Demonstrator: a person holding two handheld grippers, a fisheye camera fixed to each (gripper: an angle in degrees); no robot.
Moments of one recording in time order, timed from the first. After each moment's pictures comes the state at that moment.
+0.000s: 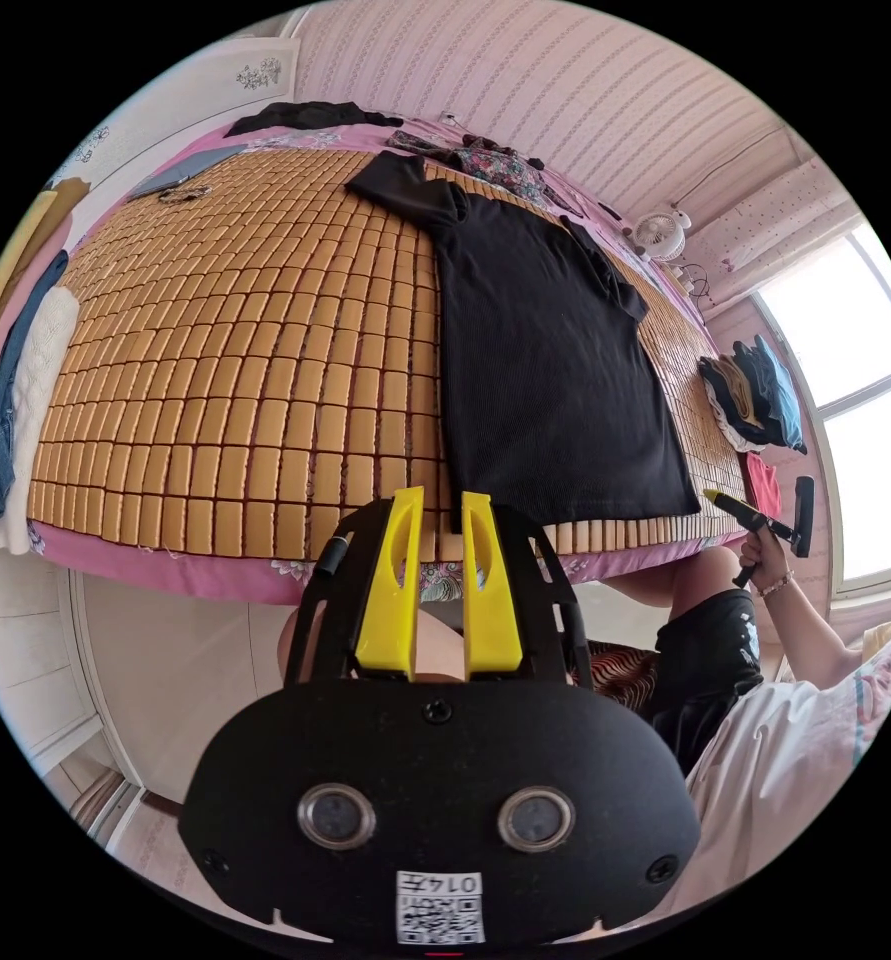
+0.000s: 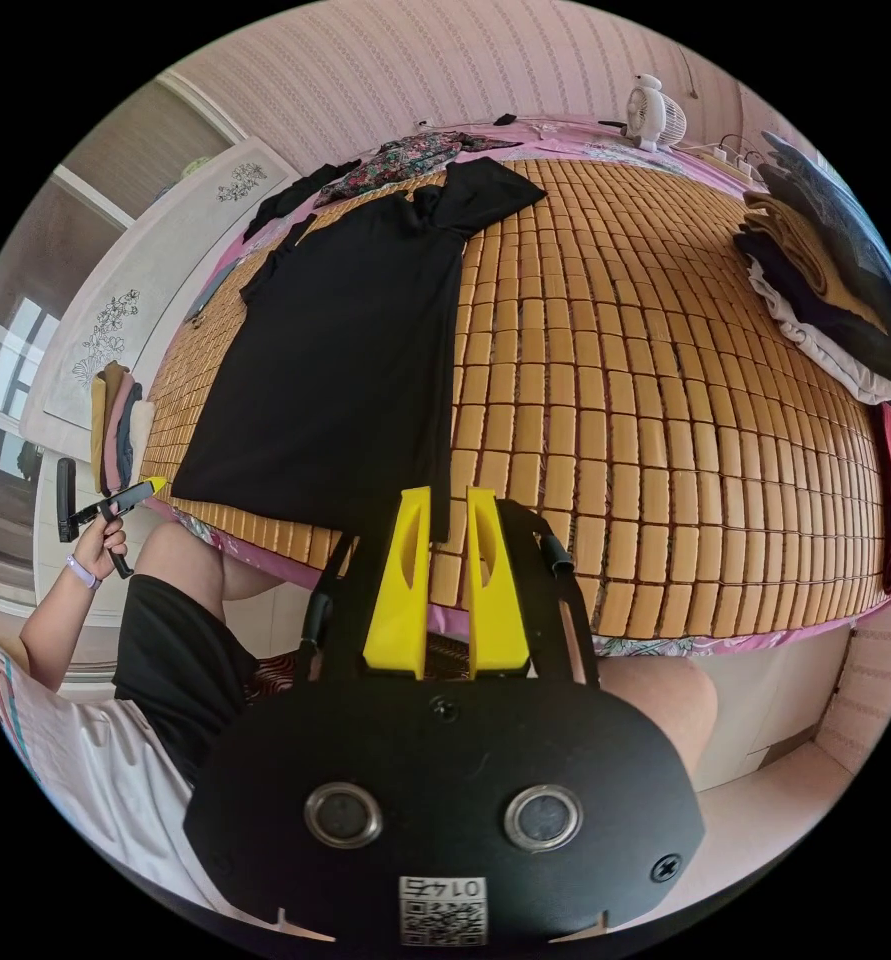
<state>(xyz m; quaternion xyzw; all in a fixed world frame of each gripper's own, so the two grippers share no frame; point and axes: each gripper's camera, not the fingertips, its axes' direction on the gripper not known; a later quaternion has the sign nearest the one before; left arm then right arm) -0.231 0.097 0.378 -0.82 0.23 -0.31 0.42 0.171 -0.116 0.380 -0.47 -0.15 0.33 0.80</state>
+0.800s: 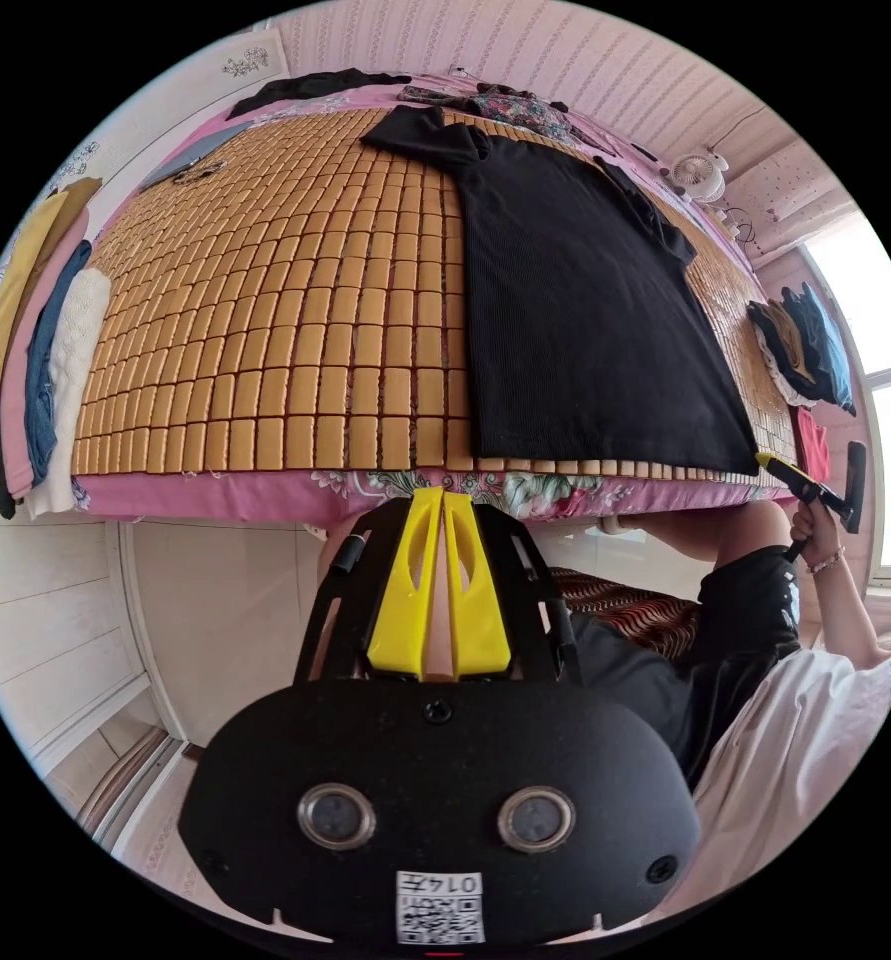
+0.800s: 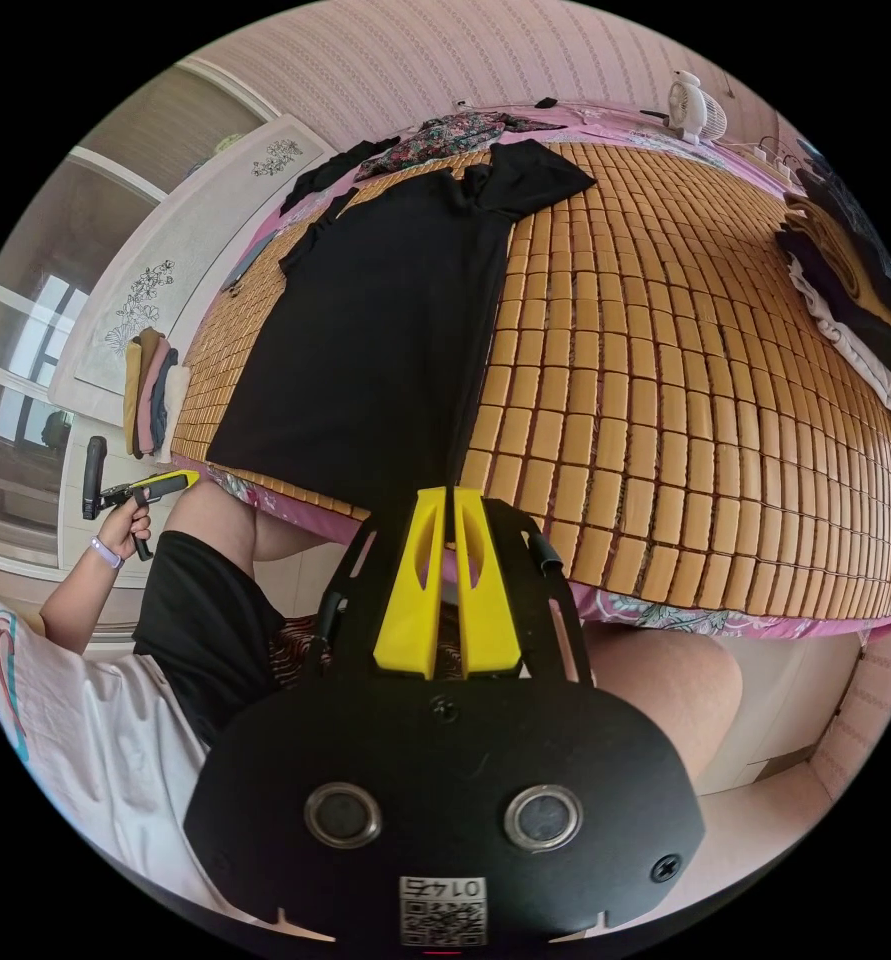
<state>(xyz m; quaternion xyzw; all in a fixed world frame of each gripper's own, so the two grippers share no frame) -0.221 0.128 0.338 -0.86 0.24 -0.25 0.38 0.157 -0.138 0.382 -0.48 -0.21 0.33 0.79</state>
